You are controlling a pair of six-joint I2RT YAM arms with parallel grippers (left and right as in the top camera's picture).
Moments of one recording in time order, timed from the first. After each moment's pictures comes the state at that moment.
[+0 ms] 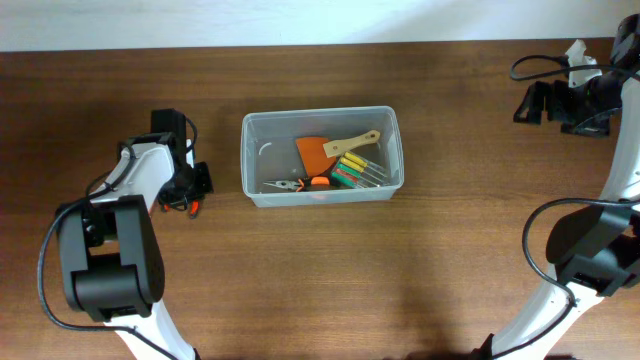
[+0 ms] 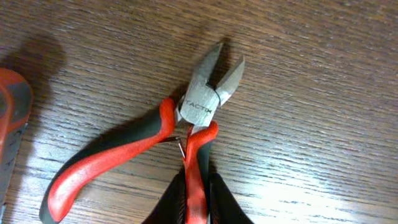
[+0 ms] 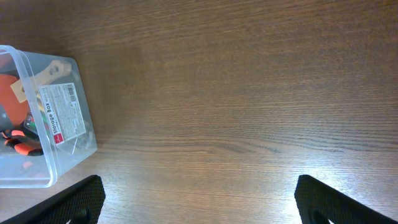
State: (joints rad) left arm 0.07 2.00 1.30 -0.78 -0.03 -0.18; right arm -0.39 2.13 2.28 -1.55 -0.29 -0.24
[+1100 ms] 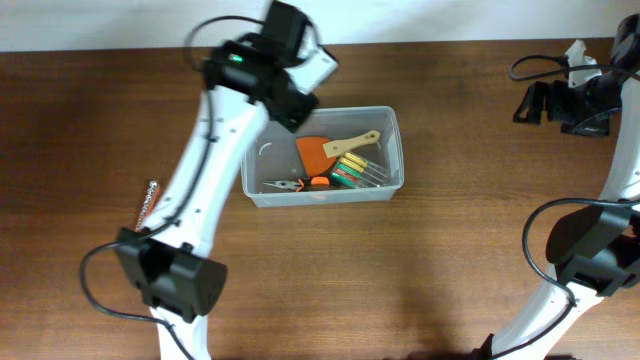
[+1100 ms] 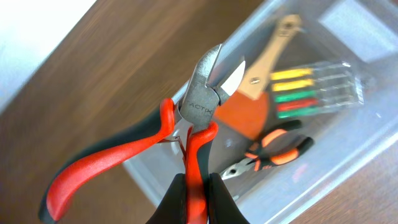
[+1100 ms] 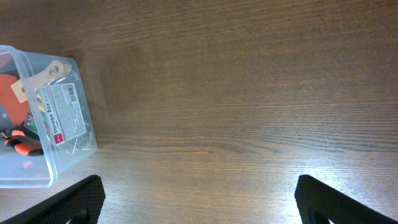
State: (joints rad) left arm -0.44 2.06 2.23 -1.27 -0.04 0.39; right arm -0.39 2.13 2.28 -1.55 -0.29 -0.24
